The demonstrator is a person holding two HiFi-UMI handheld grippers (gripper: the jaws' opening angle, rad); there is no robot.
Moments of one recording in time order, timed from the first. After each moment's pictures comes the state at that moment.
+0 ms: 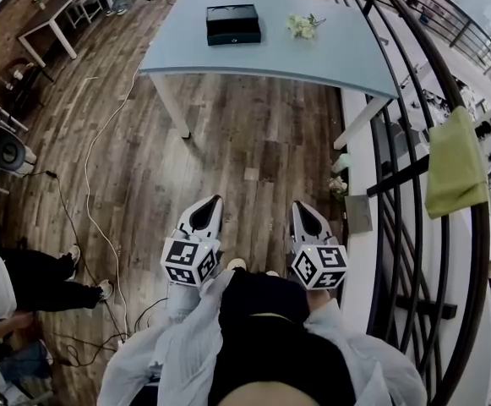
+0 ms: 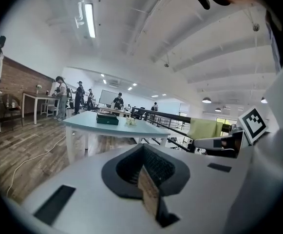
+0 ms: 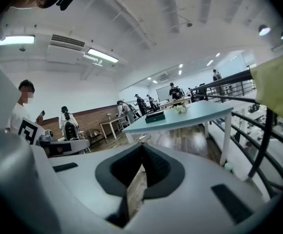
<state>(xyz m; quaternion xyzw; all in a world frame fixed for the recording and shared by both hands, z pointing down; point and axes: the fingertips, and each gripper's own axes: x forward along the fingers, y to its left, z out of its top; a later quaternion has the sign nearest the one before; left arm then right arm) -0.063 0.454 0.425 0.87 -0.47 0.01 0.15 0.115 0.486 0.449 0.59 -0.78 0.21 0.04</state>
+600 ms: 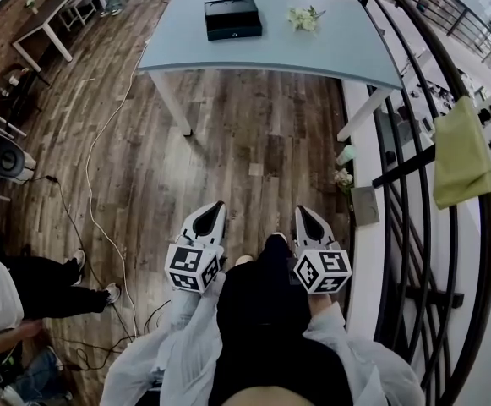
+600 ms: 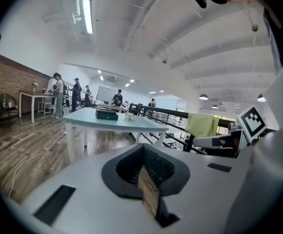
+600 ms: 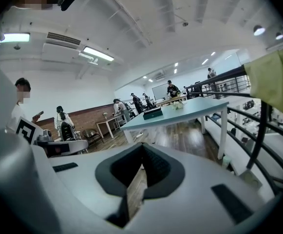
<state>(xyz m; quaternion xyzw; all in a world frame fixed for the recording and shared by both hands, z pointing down) -0.084 0.465 0.448 0.88 -0.45 0.03 0.15 0.092 0.500 0.474 0.60 -0.77 0.22 0.04</state>
